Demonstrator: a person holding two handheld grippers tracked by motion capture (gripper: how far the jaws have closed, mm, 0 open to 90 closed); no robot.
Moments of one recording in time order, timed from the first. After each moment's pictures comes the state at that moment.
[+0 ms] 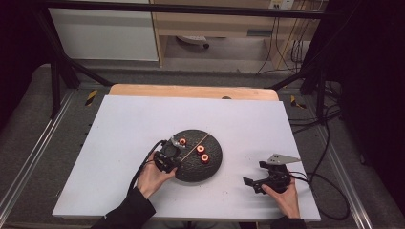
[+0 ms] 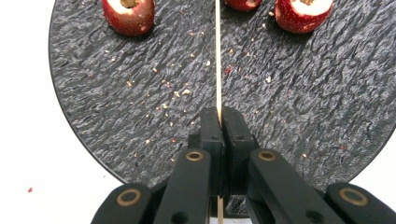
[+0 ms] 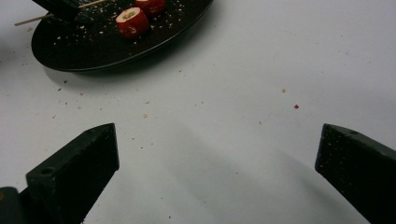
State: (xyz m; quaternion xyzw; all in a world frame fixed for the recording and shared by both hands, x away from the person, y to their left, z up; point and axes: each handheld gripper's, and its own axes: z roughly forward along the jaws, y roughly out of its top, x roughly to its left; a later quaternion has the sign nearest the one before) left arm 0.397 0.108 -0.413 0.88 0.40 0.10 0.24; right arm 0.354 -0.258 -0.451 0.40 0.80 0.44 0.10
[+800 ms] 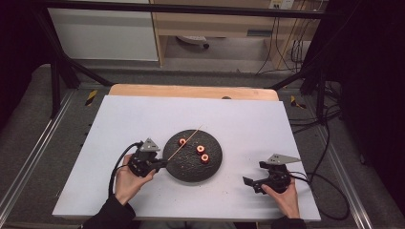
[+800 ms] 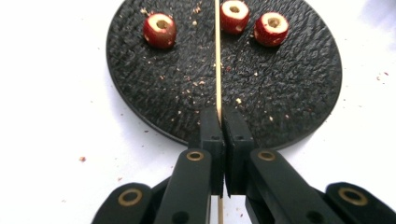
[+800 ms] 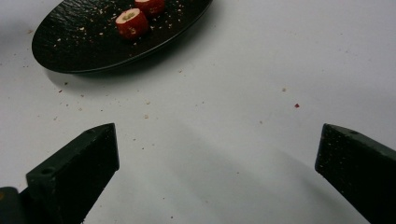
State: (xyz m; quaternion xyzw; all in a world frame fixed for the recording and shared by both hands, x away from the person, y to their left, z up) left arm 0.371 0.176 -0.397 0.86 0.36 0.10 0.36; right arm 0.353 -0.258 -0.451 0.41 0.79 0.44 0.10
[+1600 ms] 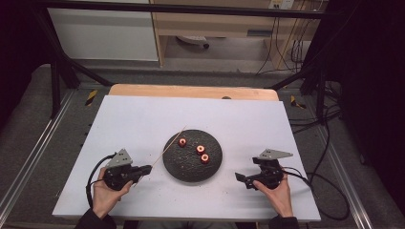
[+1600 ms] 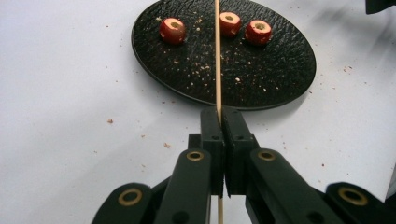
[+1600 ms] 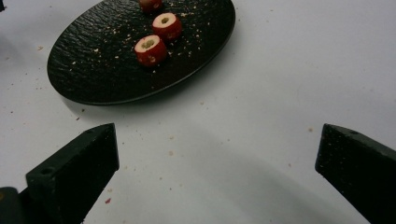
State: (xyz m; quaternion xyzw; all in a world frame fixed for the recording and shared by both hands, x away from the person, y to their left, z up) left arm 0.338 0.238 -0.413 0.82 0.33 0.11 0.45; right arm 0.360 -0.226 -0.430 0.41 0.80 0.43 0.11
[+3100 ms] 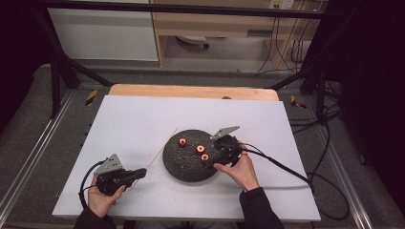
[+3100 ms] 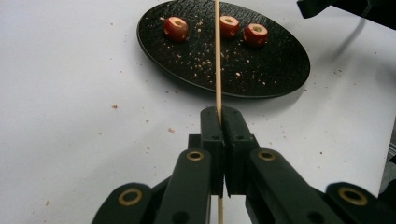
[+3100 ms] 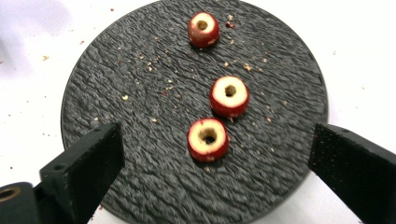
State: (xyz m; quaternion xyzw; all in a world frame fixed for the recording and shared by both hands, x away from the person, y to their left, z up) left arm 0.331 0.259 -0.428 0.80 0.33 0.11 0.49; right arm 0.417 -0.107 -0.394 0.34 0.87 0.34 0.10
